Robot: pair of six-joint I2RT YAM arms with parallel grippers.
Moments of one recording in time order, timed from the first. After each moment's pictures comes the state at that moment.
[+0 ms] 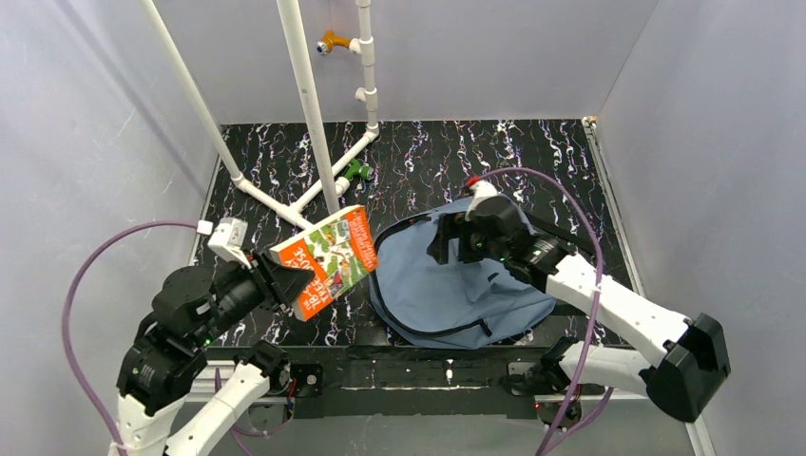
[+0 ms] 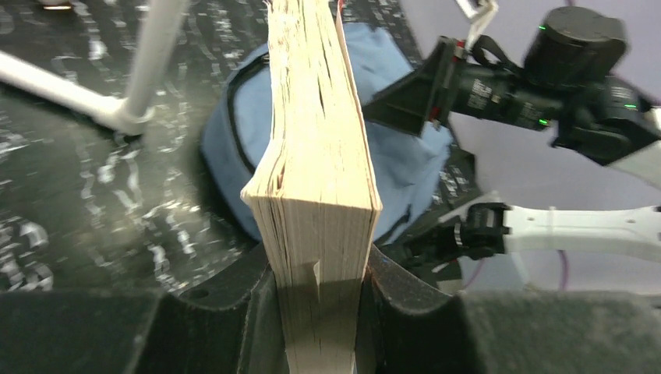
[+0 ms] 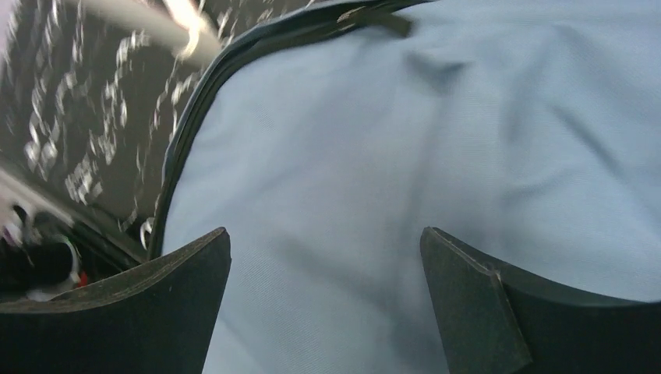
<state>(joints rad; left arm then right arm) -0.50 0.42 1.07 -0.92 0.16 -0.60 0.72 1.09 0.84 -0.34 -0.04 0.54</state>
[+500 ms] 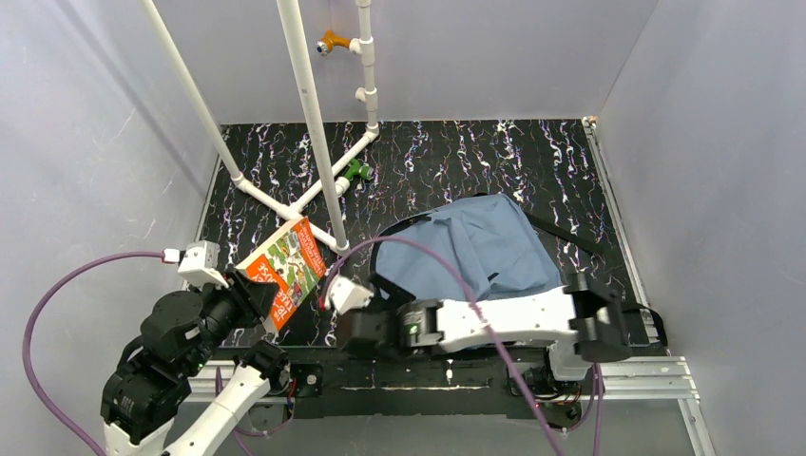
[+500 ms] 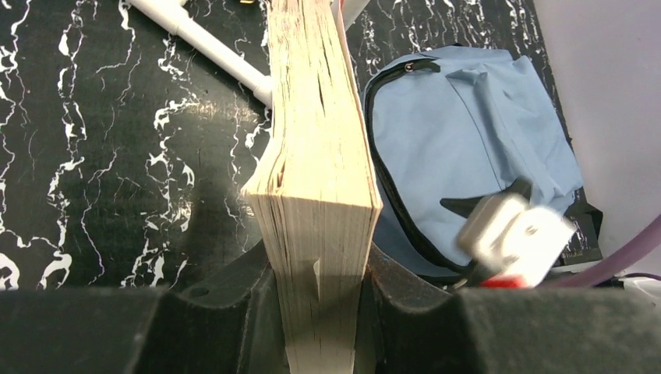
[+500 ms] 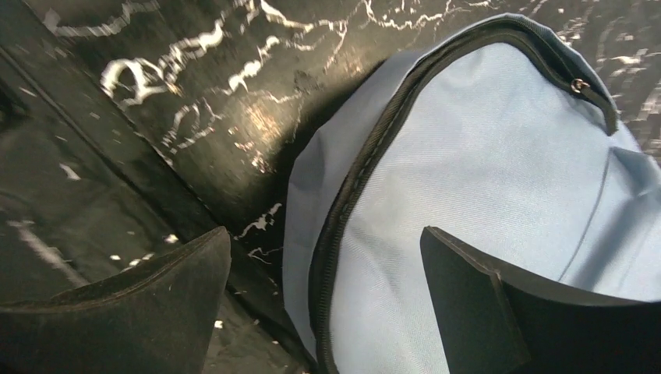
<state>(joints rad) -0.50 0.32 1.13 -1.19 -0.18 -0.54 1.56 1.61 1.31 -0.64 0.63 0.27</state>
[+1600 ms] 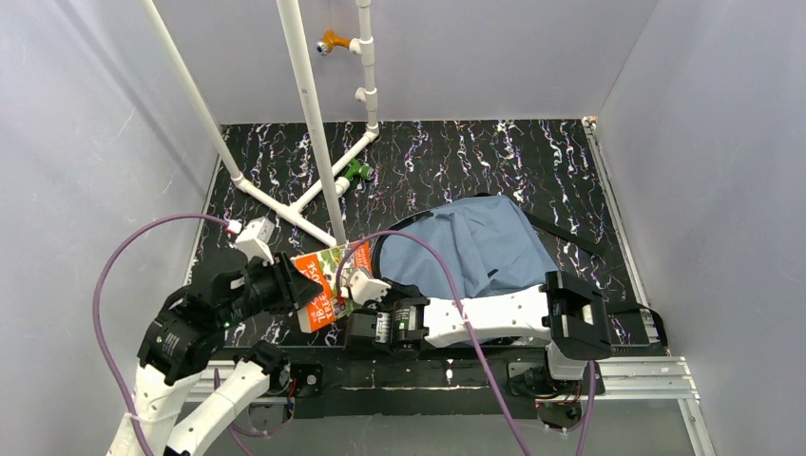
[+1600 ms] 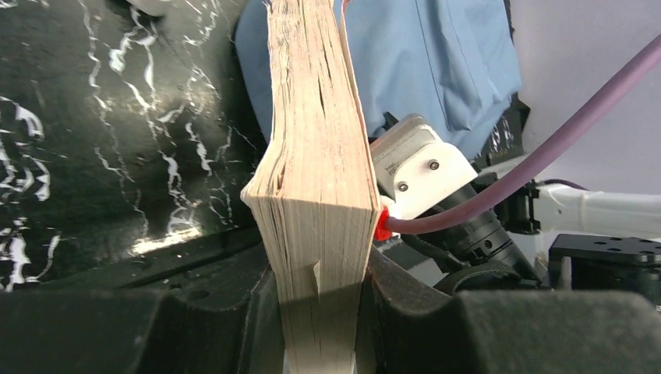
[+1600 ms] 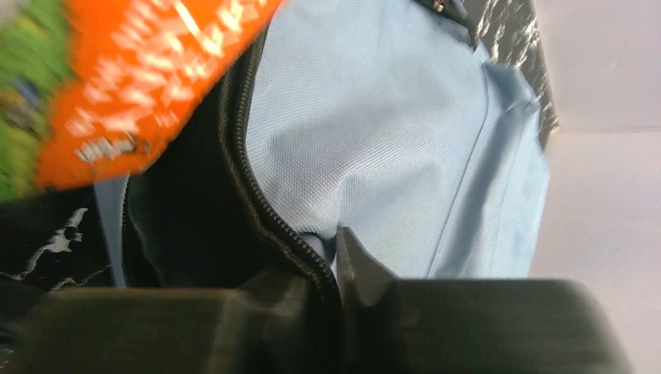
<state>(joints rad) -0.50 0.51 1.05 -1.12 0.13 -0.63 1.54 1.74 1.30 -0.88 0.97 0.34</state>
